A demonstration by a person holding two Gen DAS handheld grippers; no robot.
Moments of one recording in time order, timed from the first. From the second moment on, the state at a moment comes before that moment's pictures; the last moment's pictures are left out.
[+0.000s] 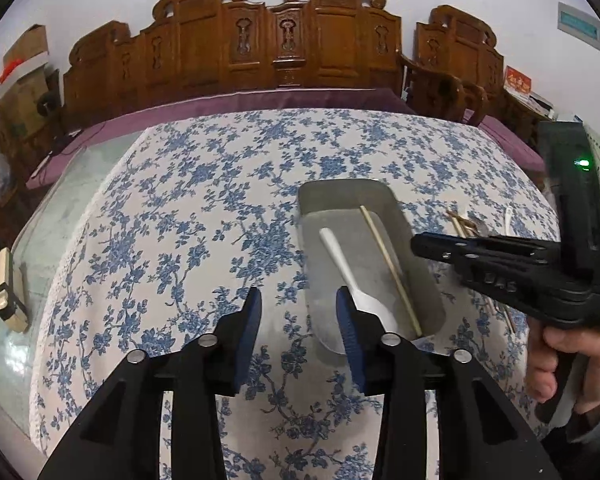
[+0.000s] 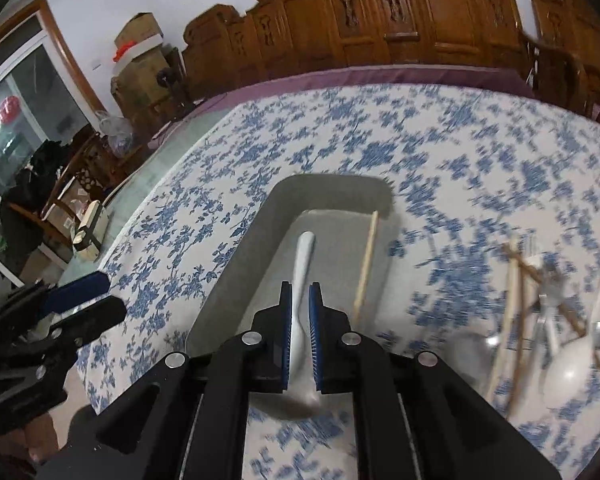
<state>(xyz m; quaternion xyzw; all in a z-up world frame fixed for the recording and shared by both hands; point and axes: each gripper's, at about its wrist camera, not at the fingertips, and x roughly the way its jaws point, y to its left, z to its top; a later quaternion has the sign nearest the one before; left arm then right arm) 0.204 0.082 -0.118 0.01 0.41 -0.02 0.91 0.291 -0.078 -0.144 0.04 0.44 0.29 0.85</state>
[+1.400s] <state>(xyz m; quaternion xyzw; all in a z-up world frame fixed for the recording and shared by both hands) 0.176 -0.060 -0.135 0.05 0.41 -0.12 0.90 0.252 -0.219 -0.194 -0.02 0.47 0.22 0.86</state>
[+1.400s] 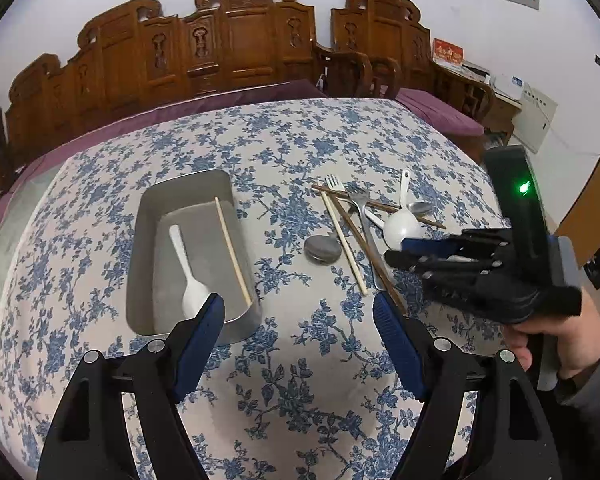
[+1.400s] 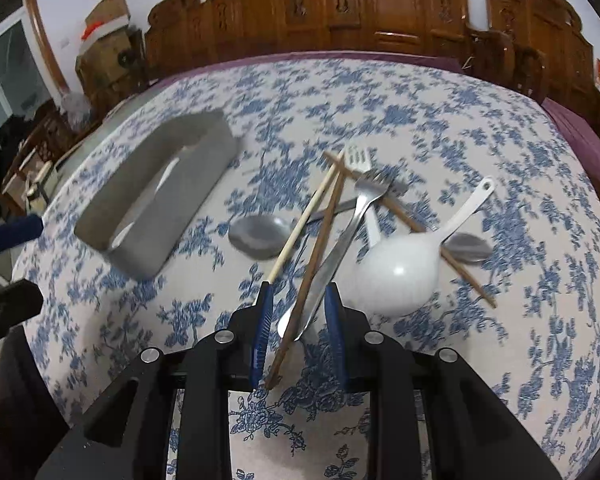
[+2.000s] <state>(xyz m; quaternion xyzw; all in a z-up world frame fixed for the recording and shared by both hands) 0.176 -0.077 -0.157 0.05 0.43 -0.12 0.89 0.254 -0.225 -0.220 -0.02 0.51 0.20 0.83</state>
